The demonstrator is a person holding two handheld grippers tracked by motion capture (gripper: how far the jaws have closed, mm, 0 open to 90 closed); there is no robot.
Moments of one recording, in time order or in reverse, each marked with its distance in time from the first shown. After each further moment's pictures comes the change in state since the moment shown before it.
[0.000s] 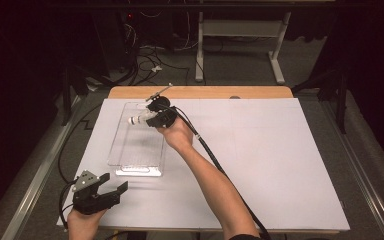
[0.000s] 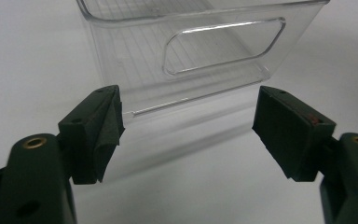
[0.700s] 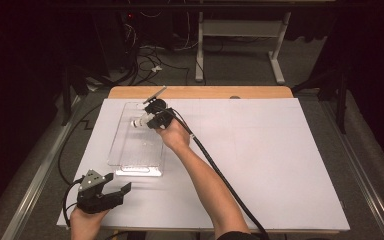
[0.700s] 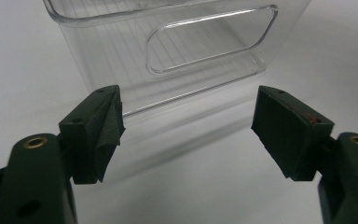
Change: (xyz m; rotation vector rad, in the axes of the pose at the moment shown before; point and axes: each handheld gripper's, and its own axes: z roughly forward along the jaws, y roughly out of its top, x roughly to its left) left arm -0.004 0.002 0.007 0.031 -0.011 0.042; right arm -0.004 0.001 0.026 0.079 -0.055 -0.003
